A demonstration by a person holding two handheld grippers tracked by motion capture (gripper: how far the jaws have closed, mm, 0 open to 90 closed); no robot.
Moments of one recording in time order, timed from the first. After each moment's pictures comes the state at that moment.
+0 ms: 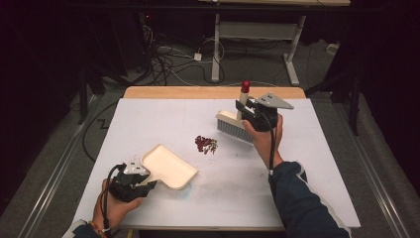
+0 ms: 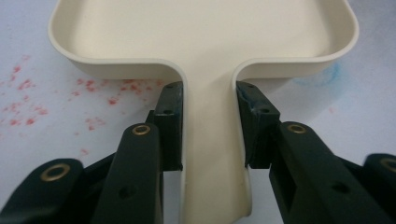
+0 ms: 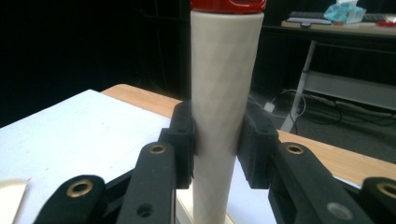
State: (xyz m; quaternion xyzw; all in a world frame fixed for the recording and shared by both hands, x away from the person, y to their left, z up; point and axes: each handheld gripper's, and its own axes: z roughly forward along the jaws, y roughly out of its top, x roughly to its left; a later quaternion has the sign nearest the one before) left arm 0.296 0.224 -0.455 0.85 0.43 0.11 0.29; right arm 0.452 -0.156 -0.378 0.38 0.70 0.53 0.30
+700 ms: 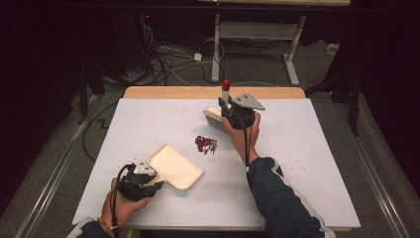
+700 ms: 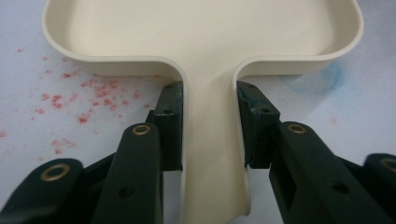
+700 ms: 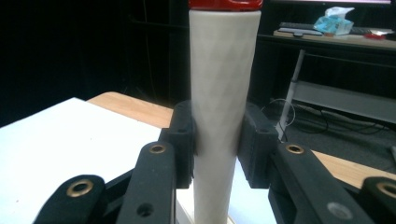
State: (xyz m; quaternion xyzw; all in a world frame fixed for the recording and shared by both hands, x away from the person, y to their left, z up) left arm 0.305 0.209 -0.467 0.86 0.41 0.10 0.28; right arm 0.471 -0.099 -0.400 0.38 0.68 0.52 0.34
